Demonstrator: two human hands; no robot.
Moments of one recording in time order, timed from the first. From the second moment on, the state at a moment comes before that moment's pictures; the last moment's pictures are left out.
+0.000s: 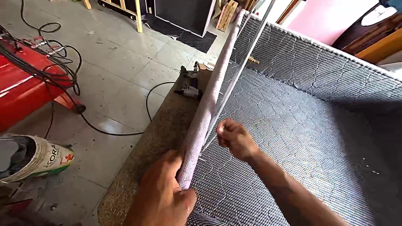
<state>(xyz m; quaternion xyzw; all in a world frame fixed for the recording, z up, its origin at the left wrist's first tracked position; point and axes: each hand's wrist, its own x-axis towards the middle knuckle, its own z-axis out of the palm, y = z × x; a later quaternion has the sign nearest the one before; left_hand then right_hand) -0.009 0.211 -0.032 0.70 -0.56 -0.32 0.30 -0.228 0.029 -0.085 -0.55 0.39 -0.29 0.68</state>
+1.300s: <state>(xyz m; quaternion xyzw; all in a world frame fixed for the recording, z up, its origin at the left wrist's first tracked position) -0.004 0.202 -0.024 0.68 -0.59 -0.33 0.28 -0.269 0.020 -0.009 -0.89 0.27 -0.12 0.34</state>
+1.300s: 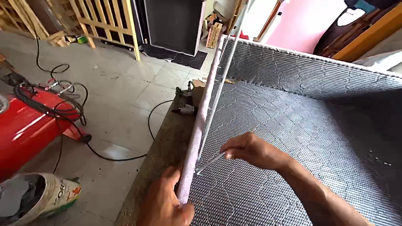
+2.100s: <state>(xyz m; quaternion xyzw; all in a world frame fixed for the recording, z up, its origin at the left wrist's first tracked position) -0.020 0.014 -0.025 0.54 -0.55 -0.49 0.42 -0.281 -0.092 -0.099 -0.81 0.35 -0.34 0.33</state>
